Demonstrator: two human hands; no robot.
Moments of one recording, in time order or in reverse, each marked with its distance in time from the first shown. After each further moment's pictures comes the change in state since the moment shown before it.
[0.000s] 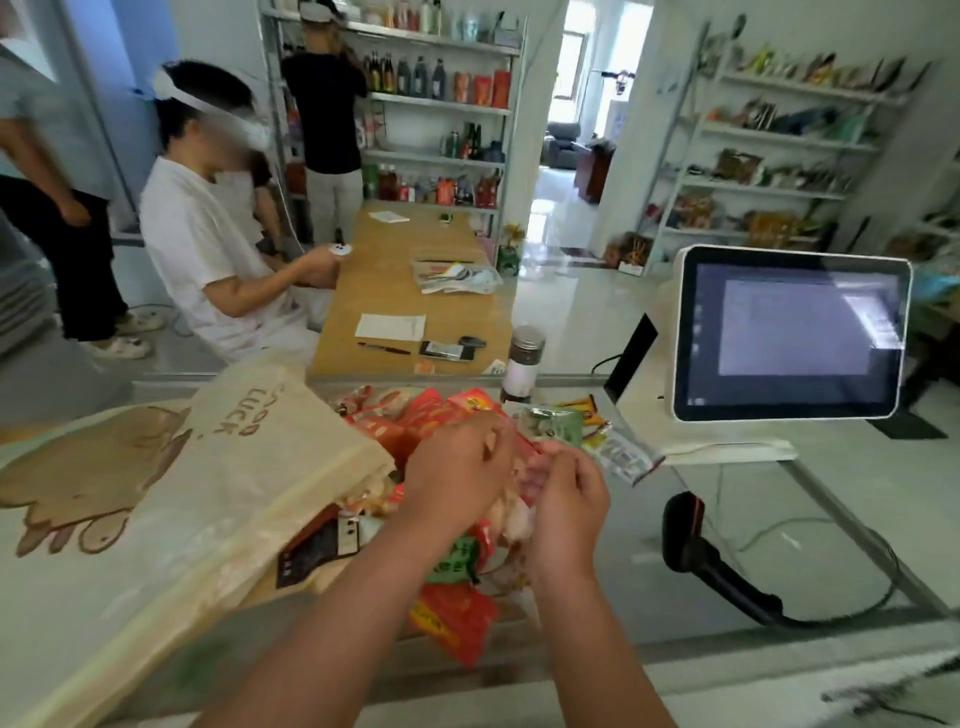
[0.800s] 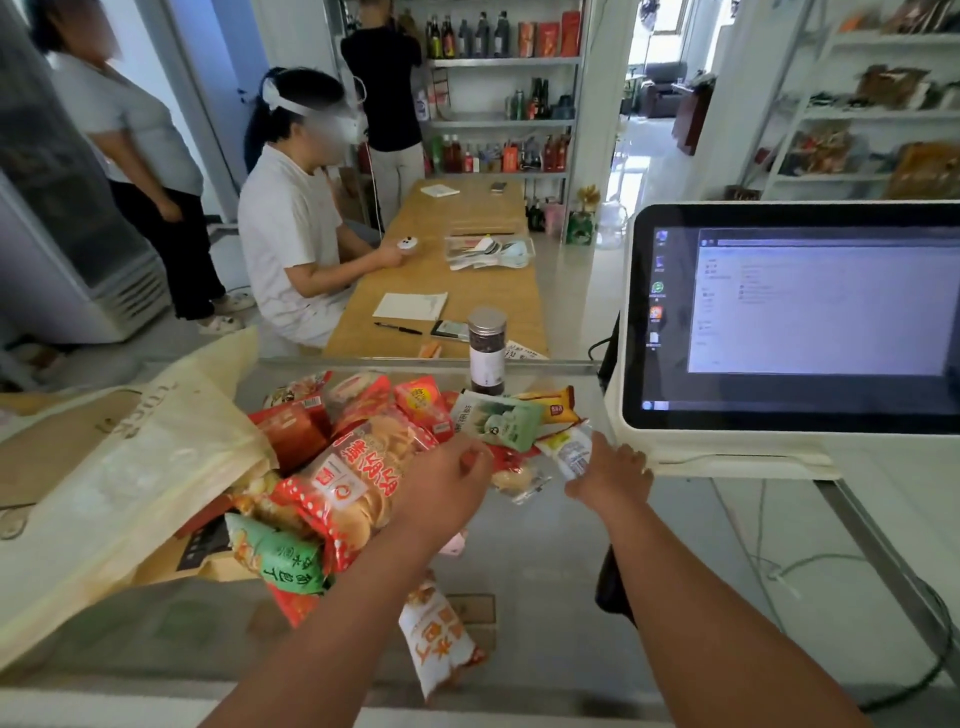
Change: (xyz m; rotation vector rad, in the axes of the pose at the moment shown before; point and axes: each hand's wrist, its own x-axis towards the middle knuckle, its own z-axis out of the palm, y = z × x) left_hand 0.036 0.051 0.134 -0.003 -0.080 -0.359; right_hand 0.256 0.039 -0.108 -1.640 -0.526 -0.065
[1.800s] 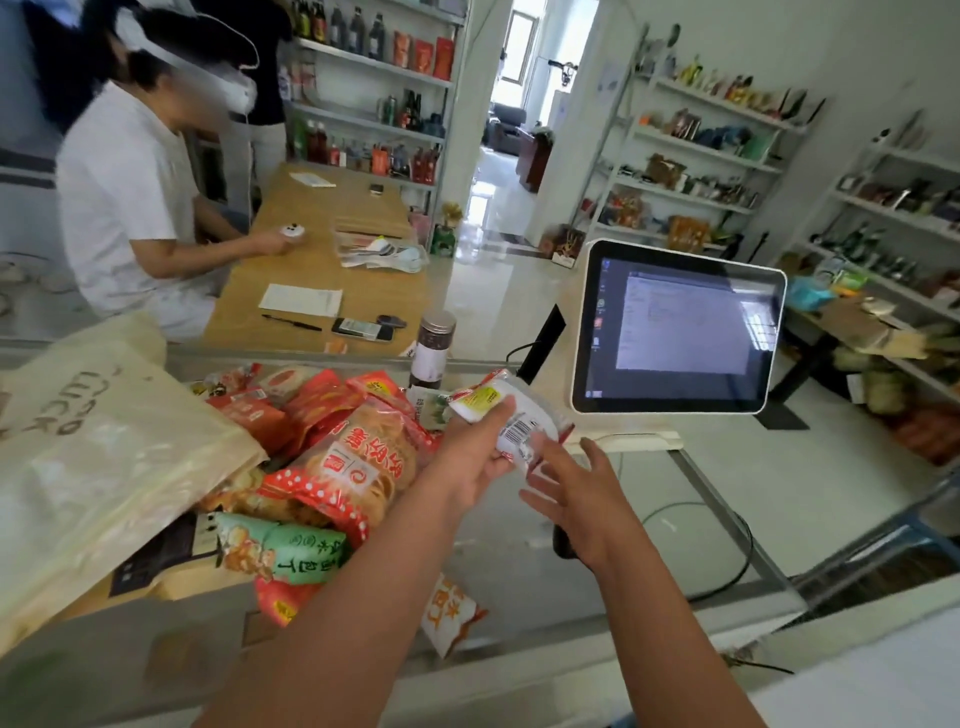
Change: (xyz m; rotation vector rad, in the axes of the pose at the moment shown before) left_hand 0.007 0.018 -0.012 -1.408 -0.490 -0.440; right_hand -0.192 -0.062 -0.057 1.425 0.053 0.150
